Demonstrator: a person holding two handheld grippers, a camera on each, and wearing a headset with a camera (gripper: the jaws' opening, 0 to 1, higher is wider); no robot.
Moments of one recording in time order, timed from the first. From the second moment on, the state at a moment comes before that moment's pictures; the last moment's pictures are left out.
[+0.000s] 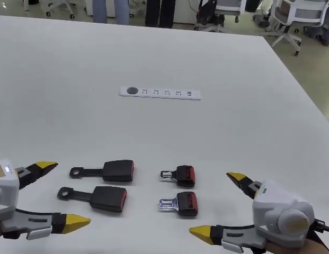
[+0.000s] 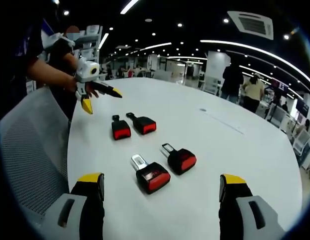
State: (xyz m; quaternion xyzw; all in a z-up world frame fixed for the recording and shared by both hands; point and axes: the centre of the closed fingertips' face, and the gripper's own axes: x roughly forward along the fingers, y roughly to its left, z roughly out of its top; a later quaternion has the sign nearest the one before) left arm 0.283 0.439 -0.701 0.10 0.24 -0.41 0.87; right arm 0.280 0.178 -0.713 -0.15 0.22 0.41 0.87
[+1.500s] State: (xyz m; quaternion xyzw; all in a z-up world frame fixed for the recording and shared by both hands) left arm 0.291 0.386 -0.758 0.31 0.34 -0.59 0.67; right arm 0.279 0.201 -0.750 -0.30 0.26 0.58 0.71
